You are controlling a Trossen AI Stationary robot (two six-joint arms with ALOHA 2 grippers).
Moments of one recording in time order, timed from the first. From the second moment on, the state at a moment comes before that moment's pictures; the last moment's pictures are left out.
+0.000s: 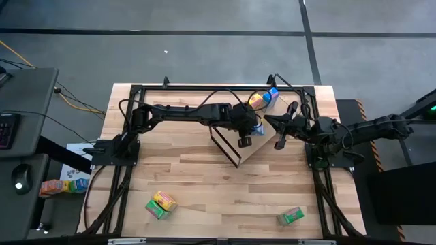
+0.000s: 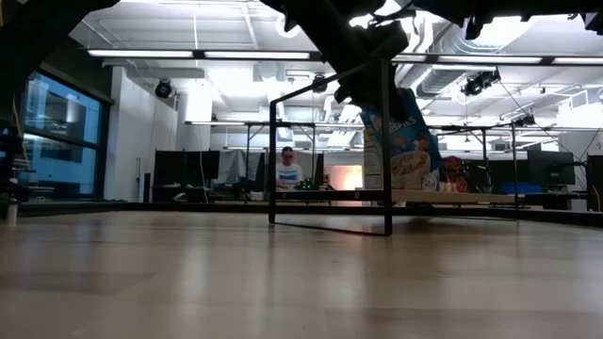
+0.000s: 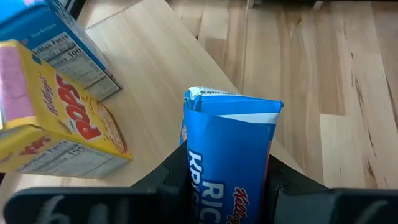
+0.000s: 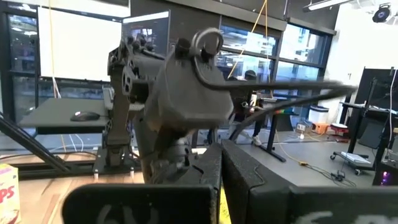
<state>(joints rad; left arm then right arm) 0.10 2.16 1.93 -0.57 -0.11 0.06 0.11 0.72 0.41 0.53 0.44 -0.22</state>
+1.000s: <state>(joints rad) 0.10 2.16 1.93 -0.51 -0.10 0.08 0.11 0.72 0.41 0.52 0.44 -0.22</state>
